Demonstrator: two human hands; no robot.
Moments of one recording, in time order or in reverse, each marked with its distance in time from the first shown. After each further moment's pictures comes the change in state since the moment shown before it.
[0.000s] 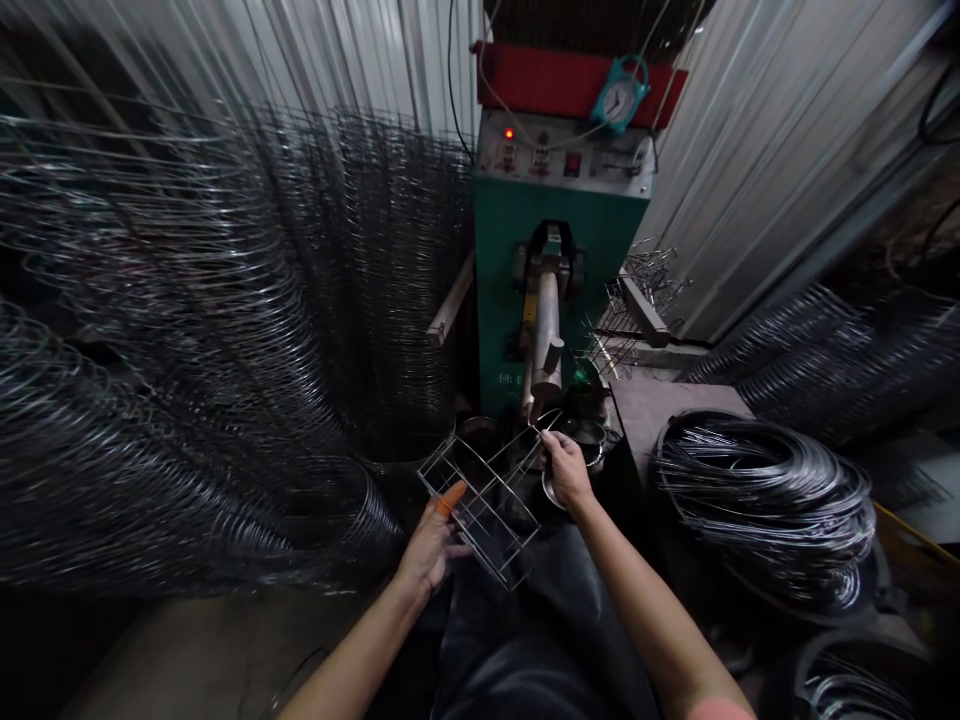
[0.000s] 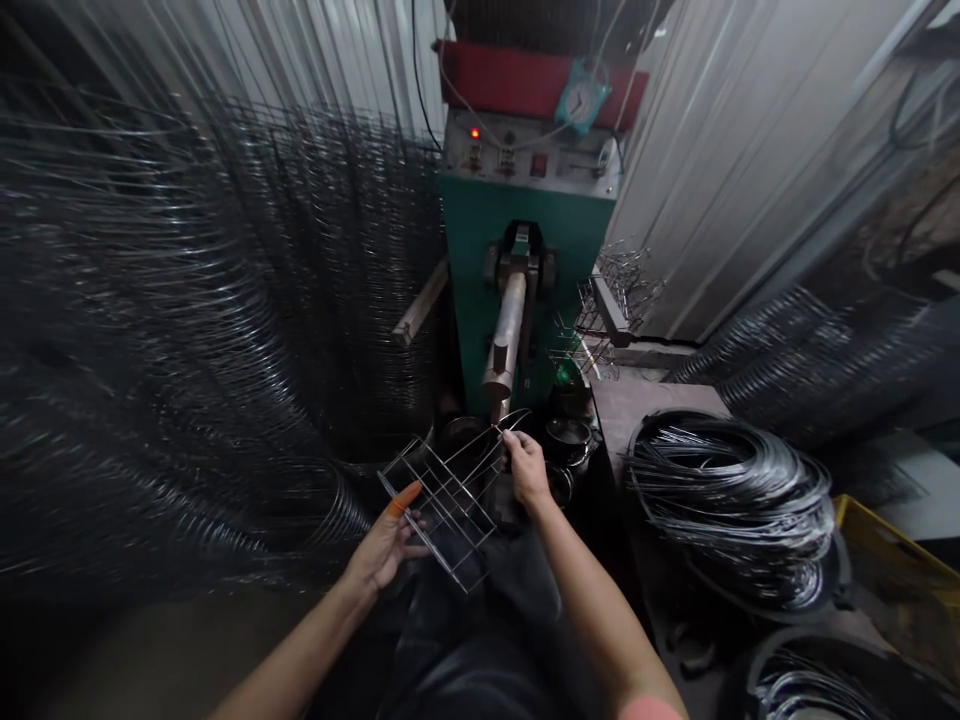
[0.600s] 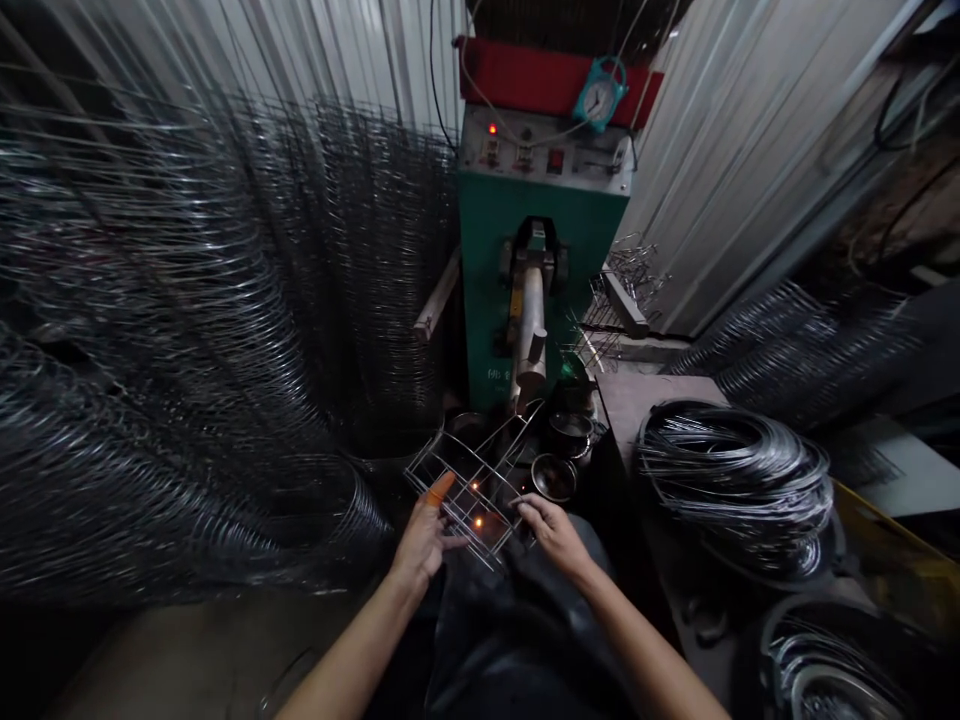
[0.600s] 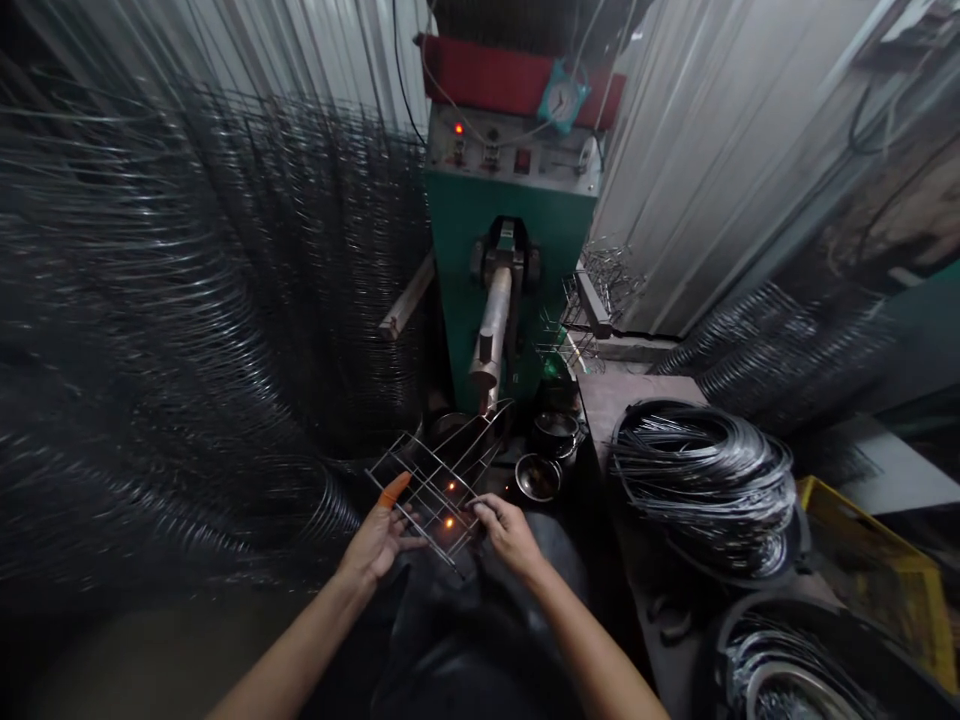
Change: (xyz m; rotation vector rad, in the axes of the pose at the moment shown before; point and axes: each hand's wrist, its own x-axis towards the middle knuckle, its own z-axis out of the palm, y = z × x) left_hand -0.006 -0.004 0.007 -0.046 0.074 -0.017; right_hand -0.099 0.008 -0.027 -0.515 -0.337 0.030
